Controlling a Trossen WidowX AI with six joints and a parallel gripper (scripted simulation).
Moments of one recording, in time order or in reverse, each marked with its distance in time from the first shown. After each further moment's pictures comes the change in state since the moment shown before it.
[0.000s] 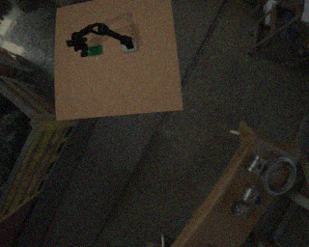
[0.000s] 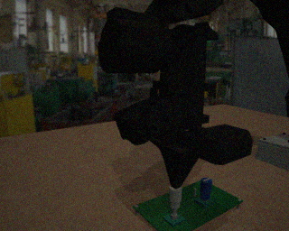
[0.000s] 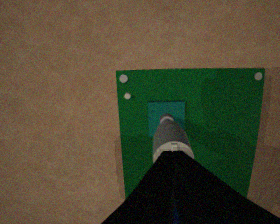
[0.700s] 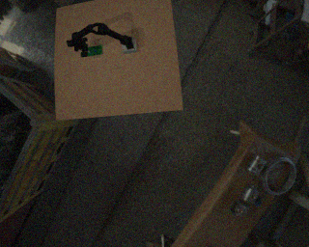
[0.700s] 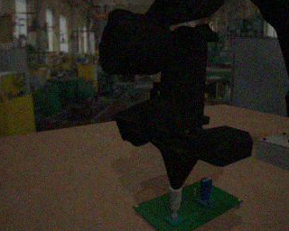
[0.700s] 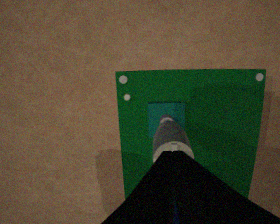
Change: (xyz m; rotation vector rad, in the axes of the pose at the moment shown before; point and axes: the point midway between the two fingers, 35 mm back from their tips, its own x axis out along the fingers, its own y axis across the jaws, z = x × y) arm 0.003 0.000 0.000 0.000 -0.003 0.000
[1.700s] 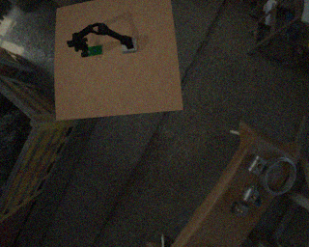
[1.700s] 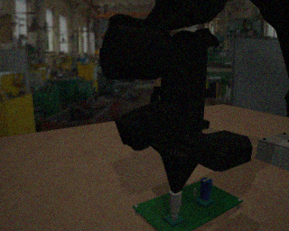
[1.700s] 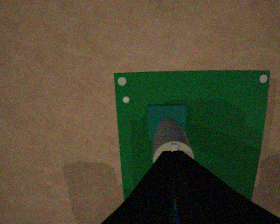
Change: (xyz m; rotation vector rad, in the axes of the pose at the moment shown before) arm 0.005 0.000 0.000 0.001 -0.005 0.000
